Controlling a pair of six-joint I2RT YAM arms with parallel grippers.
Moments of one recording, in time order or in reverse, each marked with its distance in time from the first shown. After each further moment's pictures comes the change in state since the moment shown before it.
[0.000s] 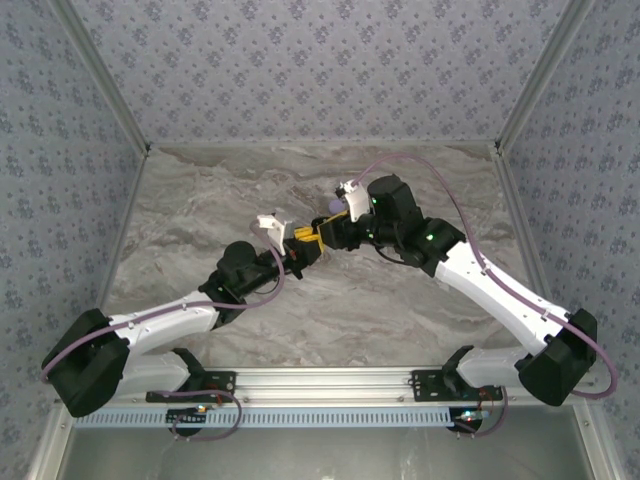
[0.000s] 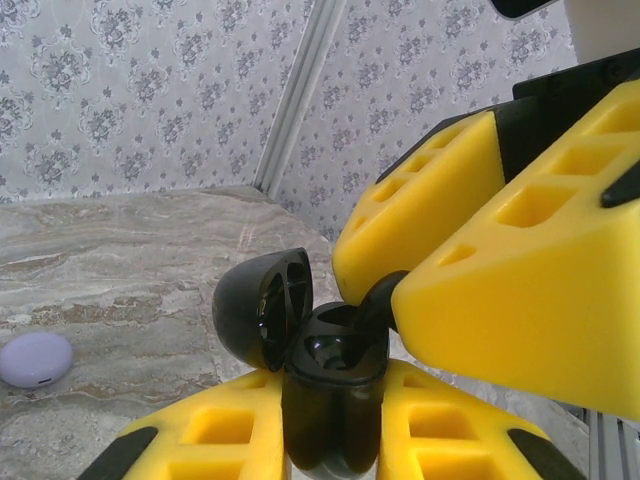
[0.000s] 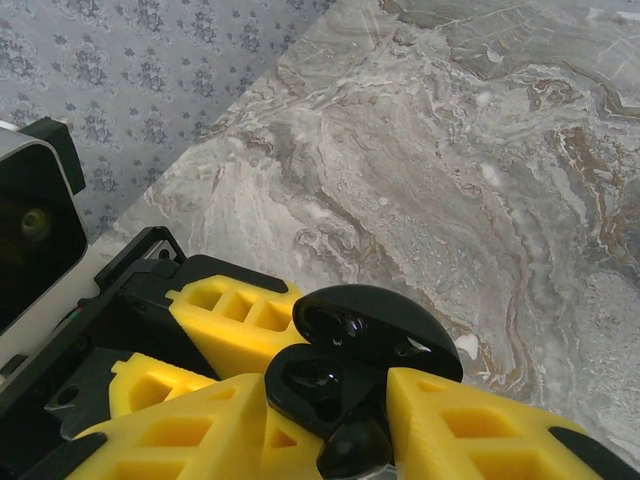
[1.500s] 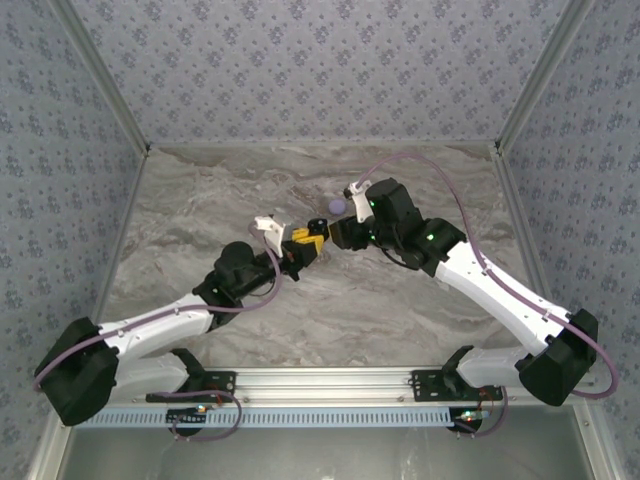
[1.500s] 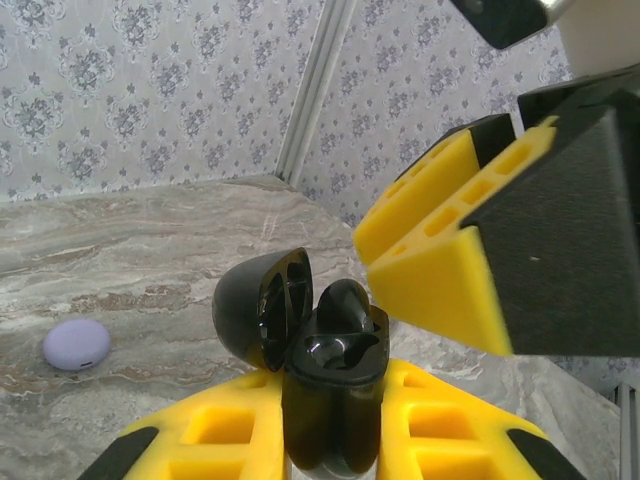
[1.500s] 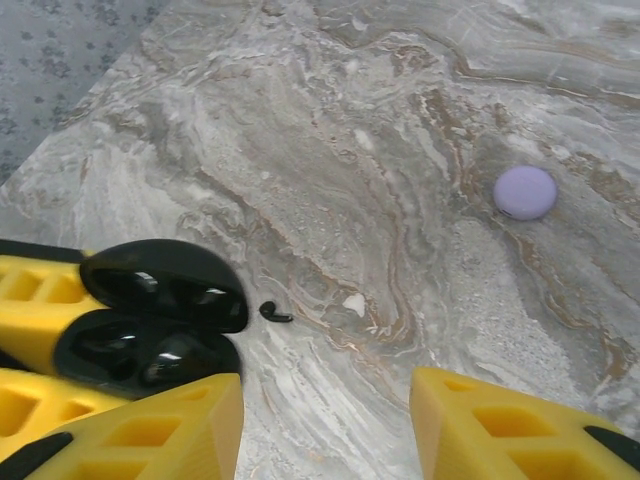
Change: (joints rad) left arm 0.000 -0.072 0.000 -0.115 -0.032 0.062; right arm -0.001 -0.001 0.011 -0.124 0.252 0.006
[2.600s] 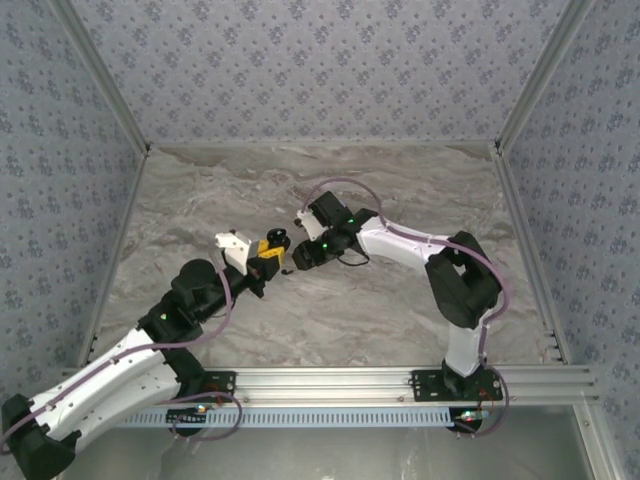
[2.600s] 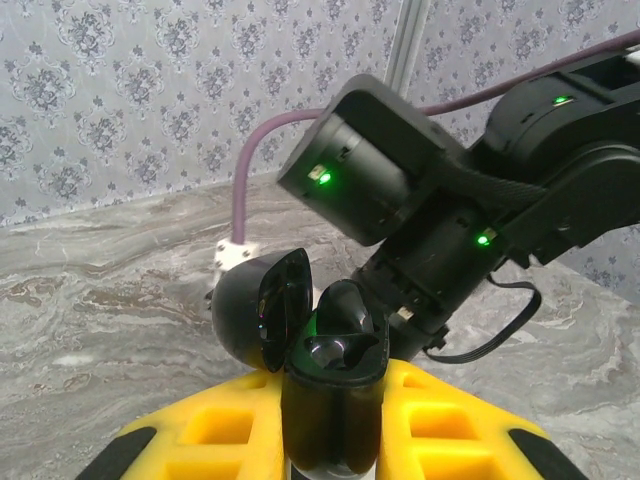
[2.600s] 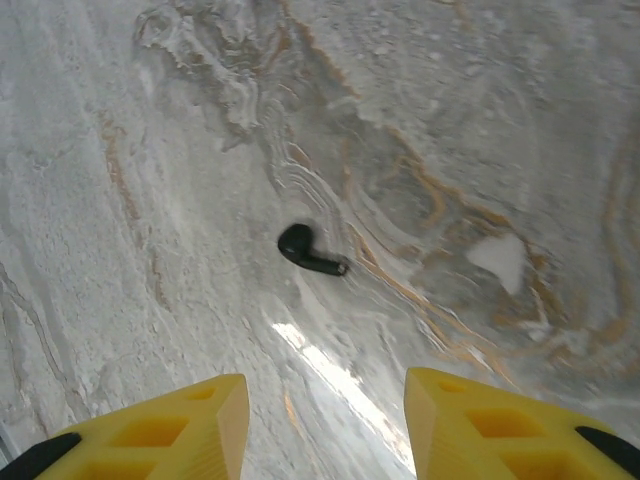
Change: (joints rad) left arm 0.000 -0.485 0.000 -0.587 -0.179 0.156; right arm 0.039 0.607 0.141 0.079 -0.304 -0.045
